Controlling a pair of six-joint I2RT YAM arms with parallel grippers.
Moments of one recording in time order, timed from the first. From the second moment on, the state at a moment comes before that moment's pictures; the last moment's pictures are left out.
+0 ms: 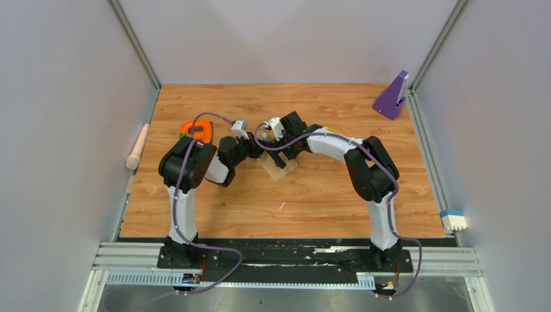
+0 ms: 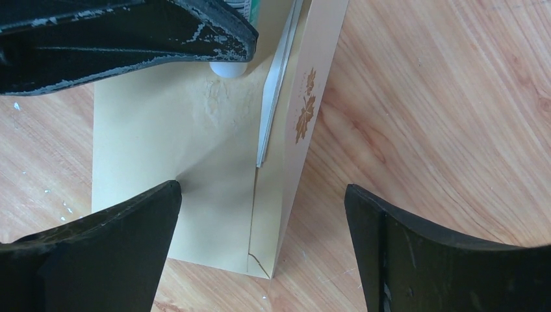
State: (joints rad) left arm -0.39 2.07 0.72 1.21 0.32 -0.55; right arm 0.63 2.08 1.47 -0.37 -0.13 -0.21
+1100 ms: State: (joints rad) left arm -0.33 2.02 0.72 1.21 0.41 -0.63; right arm 0.62 2.09 1.49 -0.38 -0.20 -0.21
